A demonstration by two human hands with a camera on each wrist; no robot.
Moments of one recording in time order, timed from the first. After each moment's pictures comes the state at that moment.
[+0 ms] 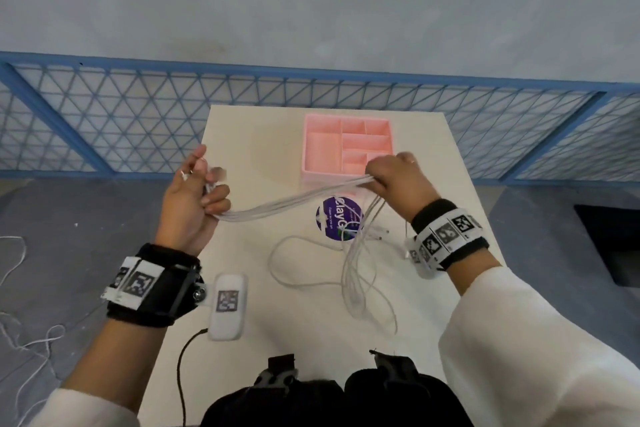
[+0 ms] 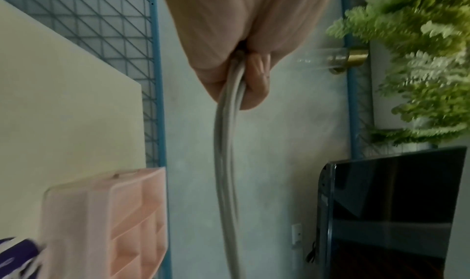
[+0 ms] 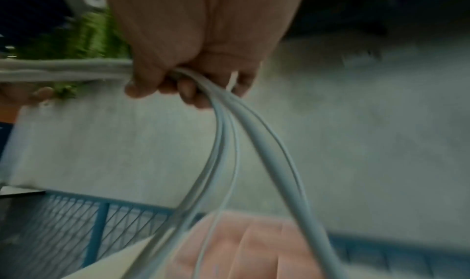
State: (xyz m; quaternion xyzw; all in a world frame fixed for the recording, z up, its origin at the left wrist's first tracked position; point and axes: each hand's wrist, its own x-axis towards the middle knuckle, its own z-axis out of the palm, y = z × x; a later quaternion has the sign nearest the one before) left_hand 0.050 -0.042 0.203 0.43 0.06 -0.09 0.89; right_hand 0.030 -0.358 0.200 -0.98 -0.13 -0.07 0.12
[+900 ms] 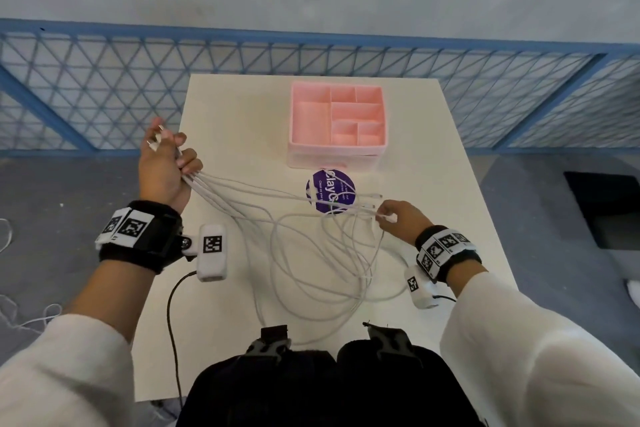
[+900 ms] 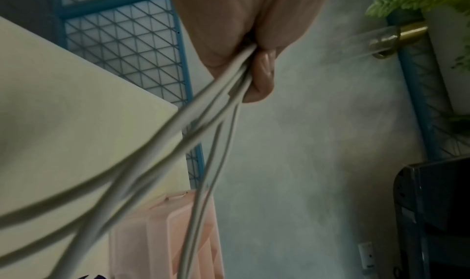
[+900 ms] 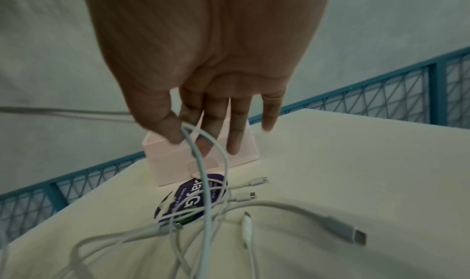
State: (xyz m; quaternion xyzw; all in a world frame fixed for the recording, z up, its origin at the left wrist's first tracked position) left_hand 0.094 -0.037 0.156 0.45 0.14 0.00 0.88; right_hand -0.028 -0.403 0.079 -0.94 0.10 0.16 0.28
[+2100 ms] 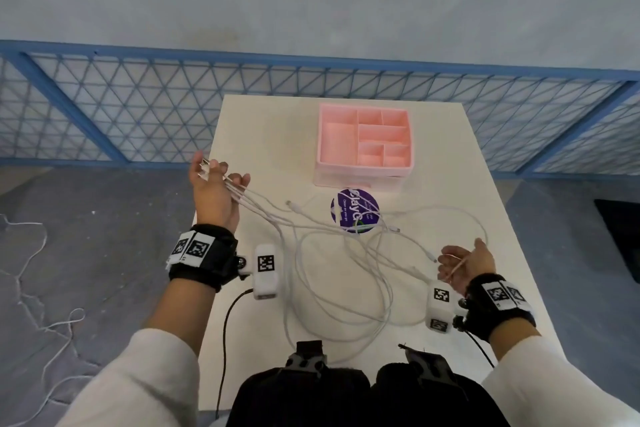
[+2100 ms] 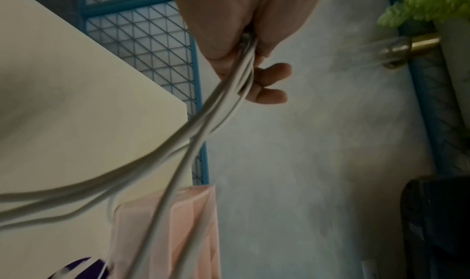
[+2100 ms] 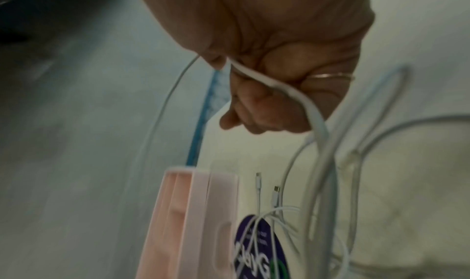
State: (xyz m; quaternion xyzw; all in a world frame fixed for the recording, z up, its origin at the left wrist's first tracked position) left_hand 0.082 -0.052 0.149 0.44 0.21 0.07 0.87; right_hand -0.066 -0.423 0.079 -0.43 0.53 0.01 0.73
